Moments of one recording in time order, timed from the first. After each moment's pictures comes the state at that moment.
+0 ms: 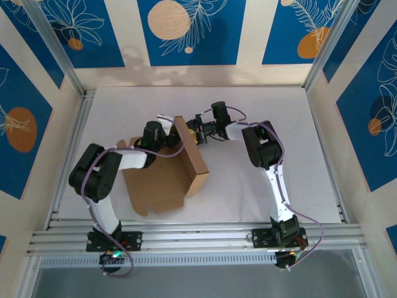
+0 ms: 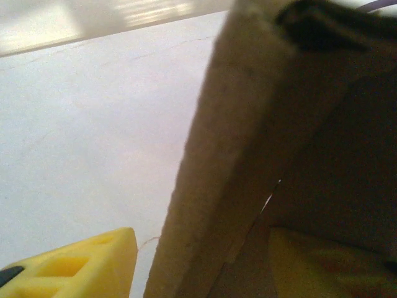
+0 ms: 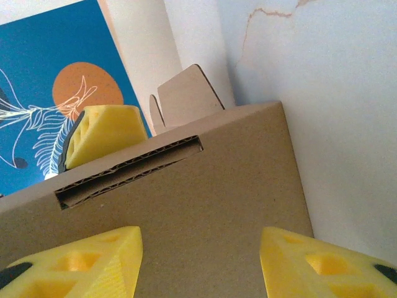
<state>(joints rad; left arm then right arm) -0.43 1.81 0.85 0.53 0.02 -0.01 0.41 2.40 1.58 0.19 -1.23 1.21</state>
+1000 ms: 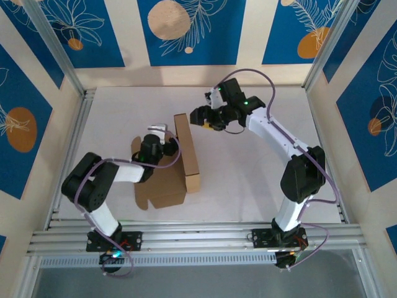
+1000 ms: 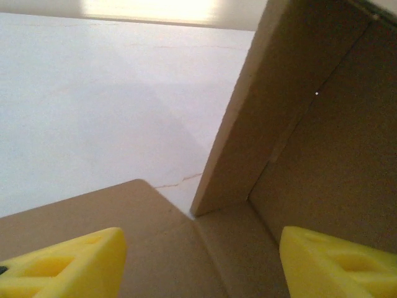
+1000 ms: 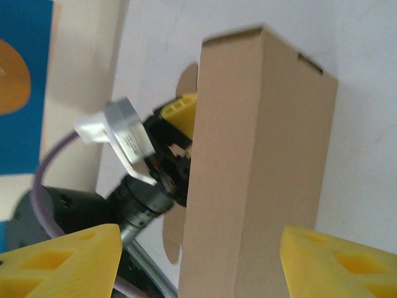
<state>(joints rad) -0.48 1.68 0.61 0.70 -0.13 -0.27 0.51 1.75 1.62 -0.76 -0.55 0.53</state>
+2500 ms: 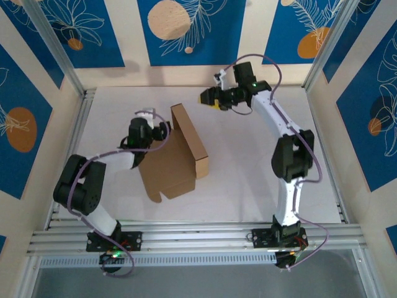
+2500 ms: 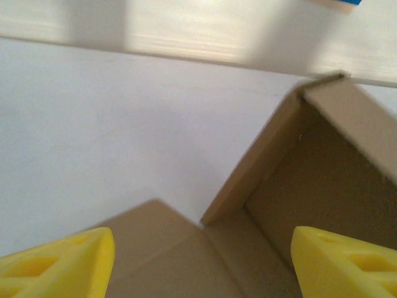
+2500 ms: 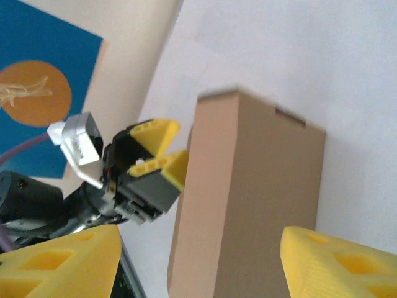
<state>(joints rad) -0.31 1.66 0.86 0.41 0.03 -0.29 0.29 2.10 2.02 -0.74 -0.84 0.35</state>
